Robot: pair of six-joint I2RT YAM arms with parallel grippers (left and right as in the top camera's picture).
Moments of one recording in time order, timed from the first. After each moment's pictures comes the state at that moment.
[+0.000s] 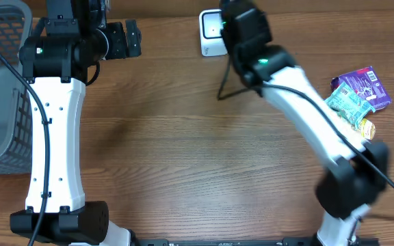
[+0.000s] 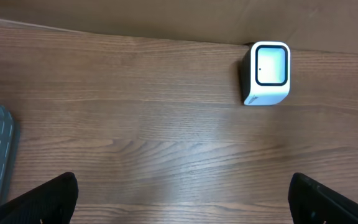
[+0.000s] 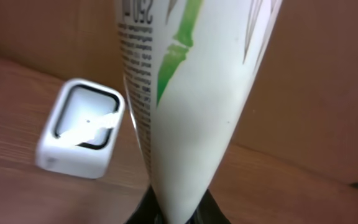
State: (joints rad) left arm -0.01 1.70 2.01 -1.11 0.07 -0.12; right arm 0.52 1.99 1.80 -0.37 0.59 -0.17
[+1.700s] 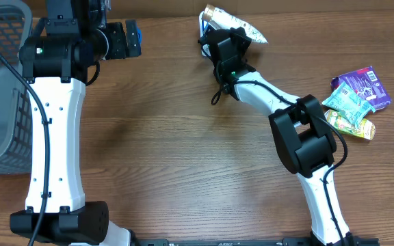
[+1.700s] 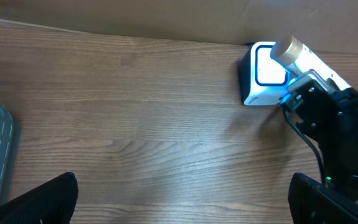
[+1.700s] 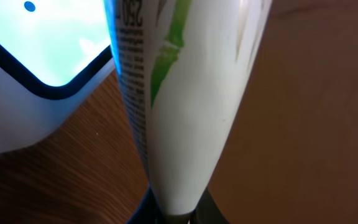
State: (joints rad) left arm -0.01 1.71 2.01 -1.11 0.07 -0.12; right arm 0.50 2.38 1.79 0.10 0.77 -0.93
